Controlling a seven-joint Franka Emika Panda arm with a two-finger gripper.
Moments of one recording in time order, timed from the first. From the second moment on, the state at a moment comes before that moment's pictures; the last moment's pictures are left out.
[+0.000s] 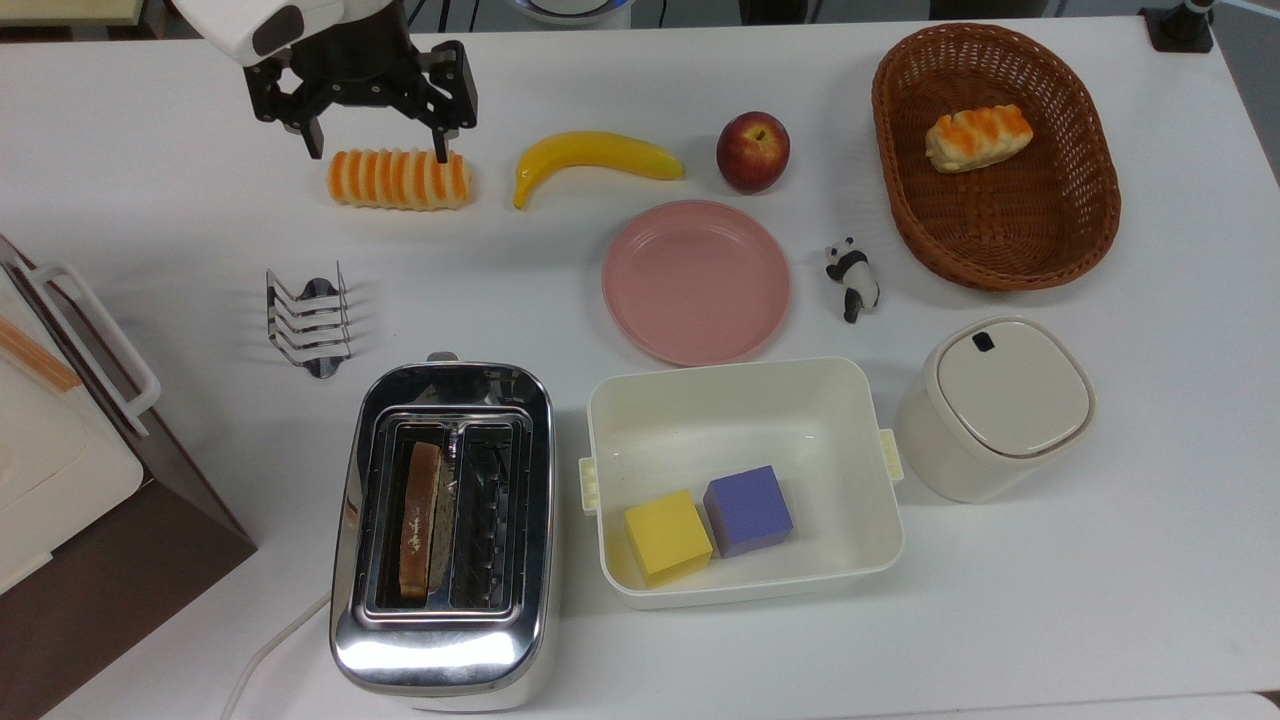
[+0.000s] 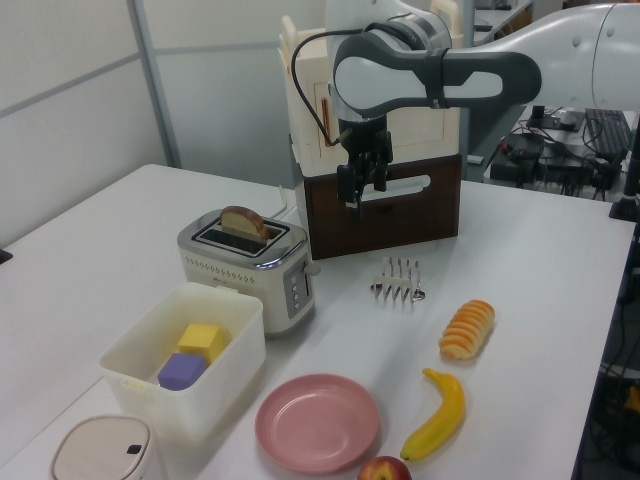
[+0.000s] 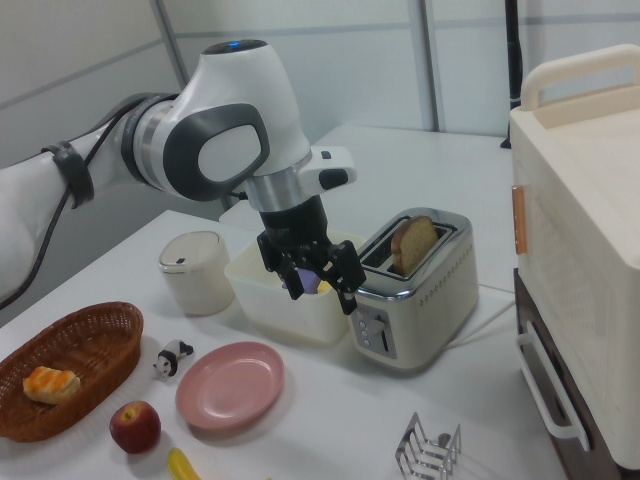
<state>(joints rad) -0.12 0.23 -0.01 -1.42 -0.08 1.68 -0.15</state>
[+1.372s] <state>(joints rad) -0.07 0.40 0.00 -1.43 -0.02 2.31 0.03</state>
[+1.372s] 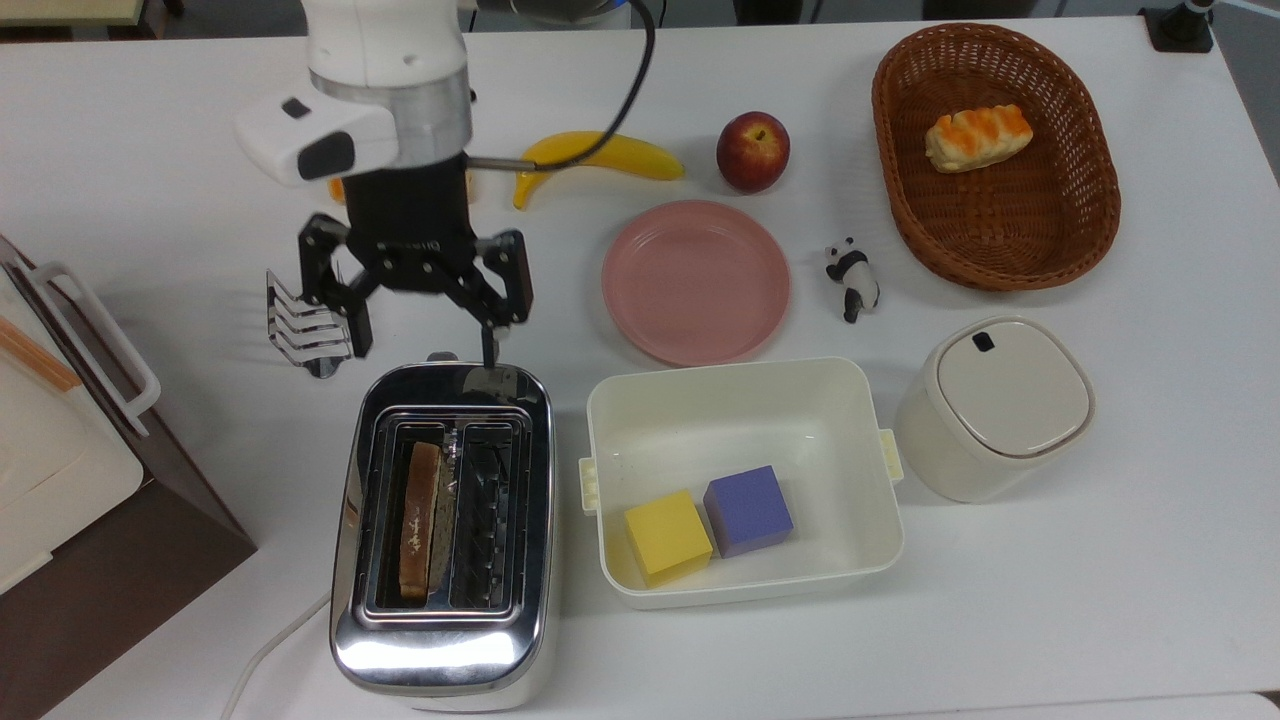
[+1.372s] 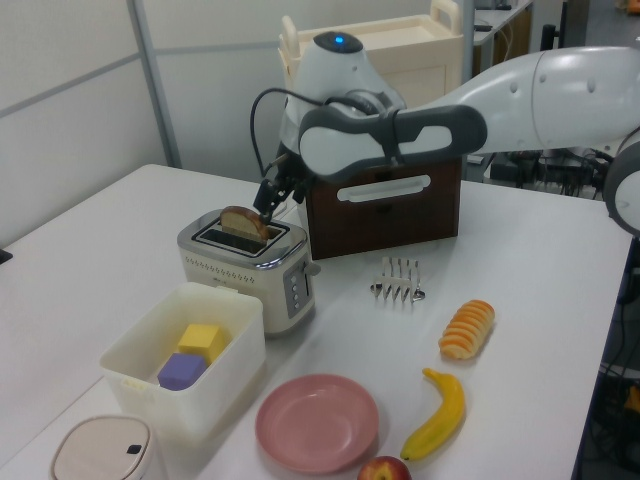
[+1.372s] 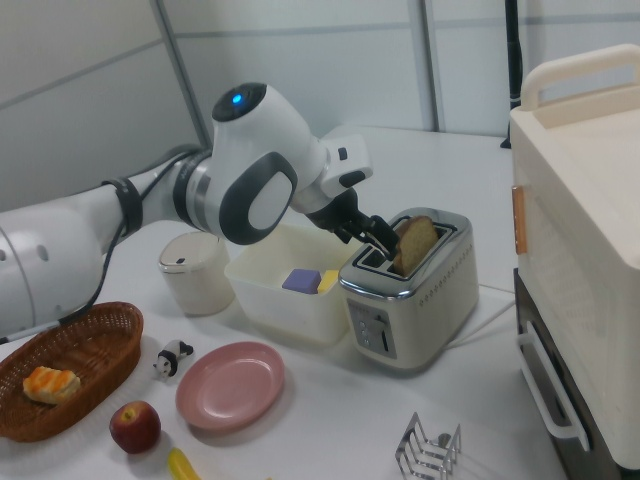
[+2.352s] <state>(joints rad) -0.05 0.53 0.00 -1.43 -0.02 2.70 0.13</state>
